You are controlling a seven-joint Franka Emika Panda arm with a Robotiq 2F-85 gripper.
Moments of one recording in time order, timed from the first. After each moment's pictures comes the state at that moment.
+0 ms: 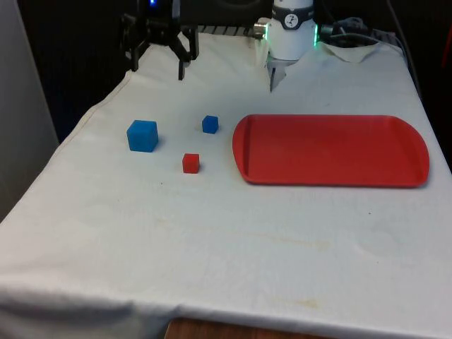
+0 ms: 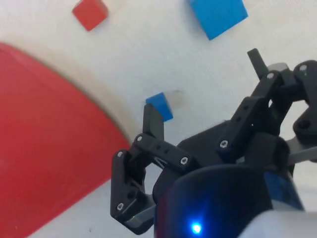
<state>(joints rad) 0.38 0.31 -0.80 -2.14 0.18 2.45 -0.51</state>
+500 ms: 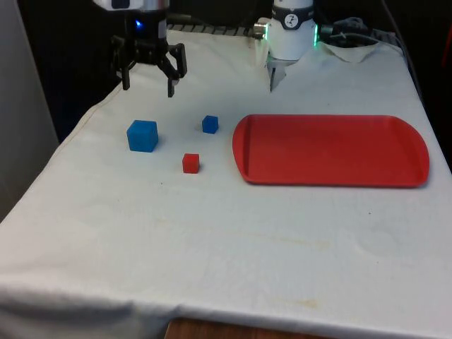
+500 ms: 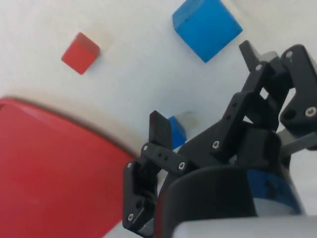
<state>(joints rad) 0.36 0.45 -0.83 -2.10 0.41 2.47 -0.71</state>
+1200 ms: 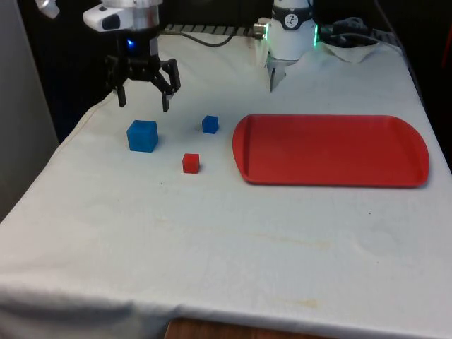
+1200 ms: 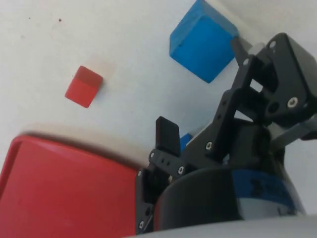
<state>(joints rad) 0.33 0.59 -0.84 -2.03 0.64 2.42 -0.90</state>
